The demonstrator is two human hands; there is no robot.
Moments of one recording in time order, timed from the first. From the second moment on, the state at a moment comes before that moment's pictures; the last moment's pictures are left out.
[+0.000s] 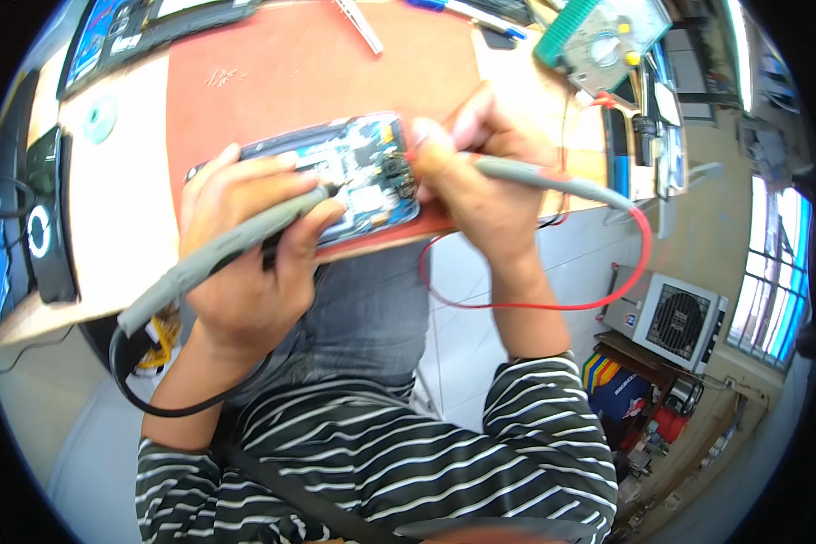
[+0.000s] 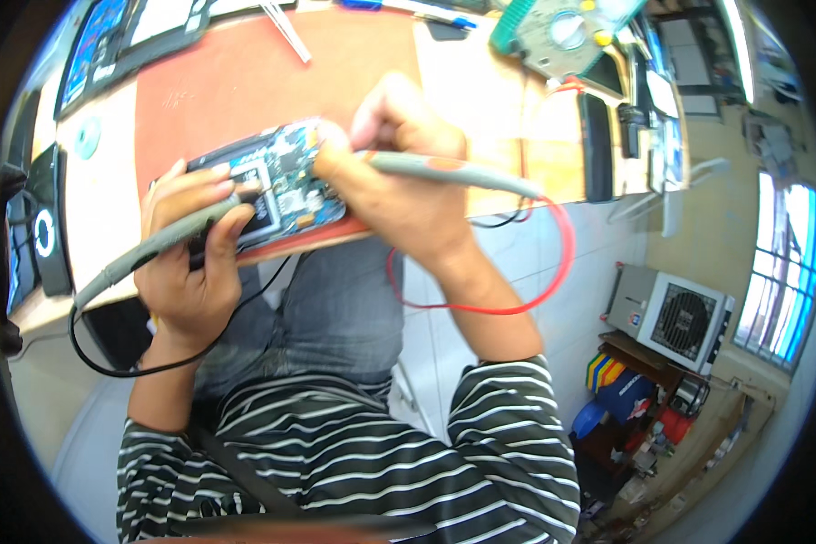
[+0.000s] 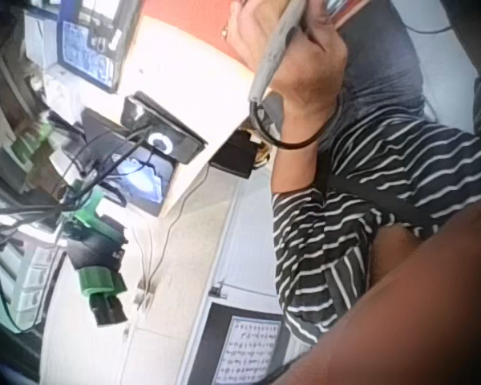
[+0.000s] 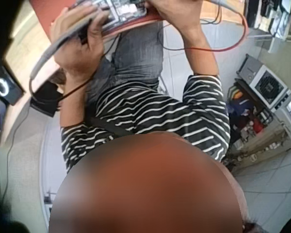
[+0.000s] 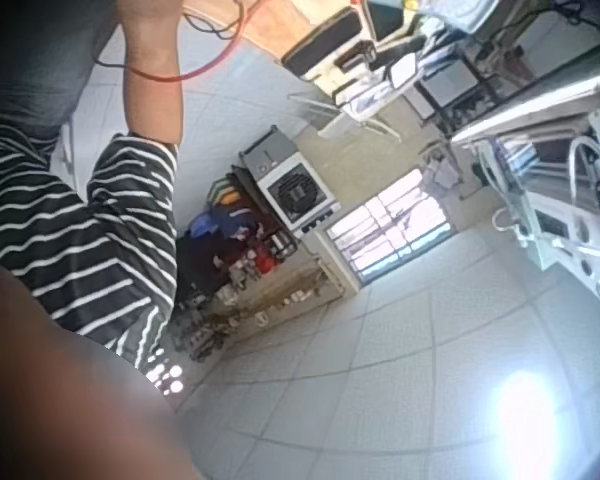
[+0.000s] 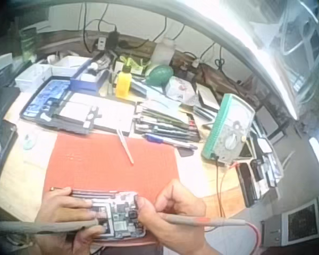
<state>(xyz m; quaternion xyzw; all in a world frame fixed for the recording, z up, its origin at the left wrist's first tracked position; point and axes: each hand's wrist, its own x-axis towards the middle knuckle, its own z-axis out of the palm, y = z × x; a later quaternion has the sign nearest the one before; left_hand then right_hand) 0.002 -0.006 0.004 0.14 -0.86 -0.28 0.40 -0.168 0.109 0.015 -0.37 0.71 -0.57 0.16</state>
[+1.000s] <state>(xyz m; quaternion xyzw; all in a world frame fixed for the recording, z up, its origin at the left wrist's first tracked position) 0.002 -0.006 -0.001 0.14 -0.86 -0.26 0.41 -0.169 0.106 0.021 -0.38 0.69 -0.59 0.18</state>
